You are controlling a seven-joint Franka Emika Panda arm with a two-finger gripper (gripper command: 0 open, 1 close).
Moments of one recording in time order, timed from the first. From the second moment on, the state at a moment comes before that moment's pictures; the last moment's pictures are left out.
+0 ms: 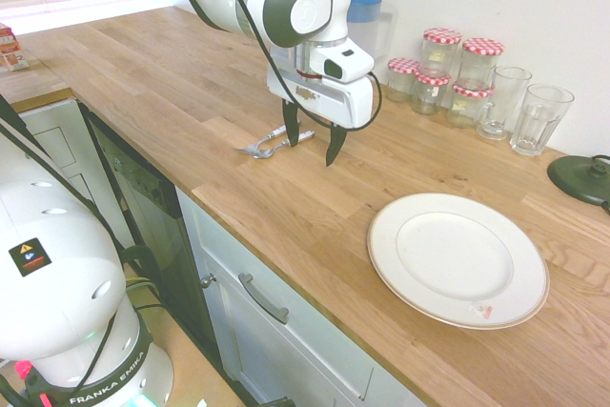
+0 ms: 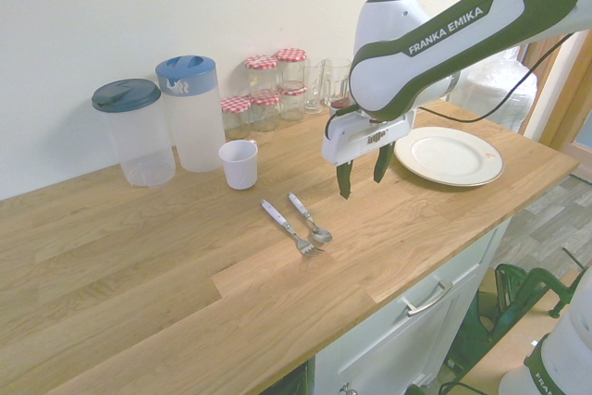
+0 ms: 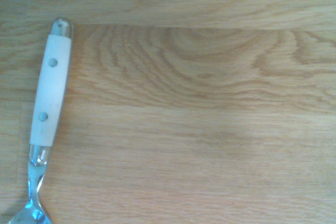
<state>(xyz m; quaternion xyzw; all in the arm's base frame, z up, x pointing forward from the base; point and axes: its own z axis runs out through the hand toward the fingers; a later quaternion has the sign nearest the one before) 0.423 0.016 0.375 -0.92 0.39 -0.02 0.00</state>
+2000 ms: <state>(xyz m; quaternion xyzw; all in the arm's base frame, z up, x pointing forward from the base) 0.518 0.111 0.331 -0.90 0.44 0.00 -0.02</state>
